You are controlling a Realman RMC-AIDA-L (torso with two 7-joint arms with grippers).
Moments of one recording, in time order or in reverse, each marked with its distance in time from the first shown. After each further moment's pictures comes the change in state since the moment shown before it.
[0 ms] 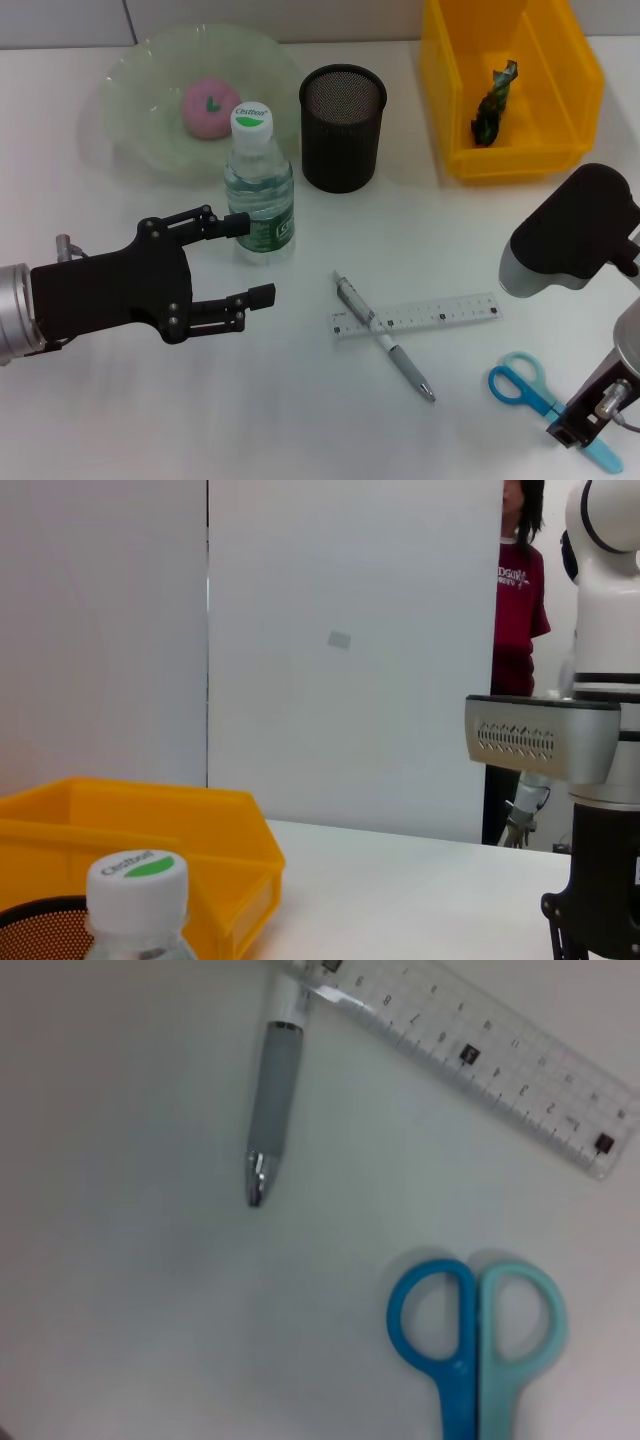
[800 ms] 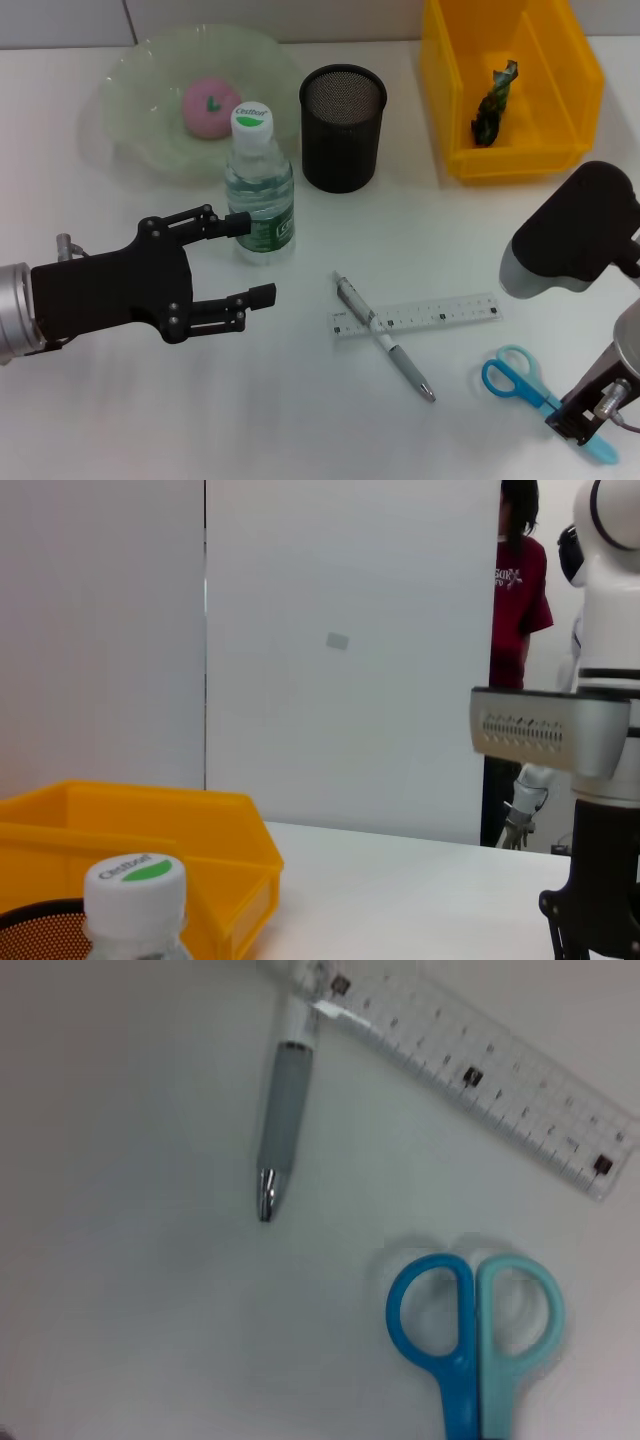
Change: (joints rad) left arm -0.002 0.000 0.000 0.000 0.000 0.003 0.000; right arm -0.028 0.001 -0.013 -0.057 -0.002 0.007 -0.004
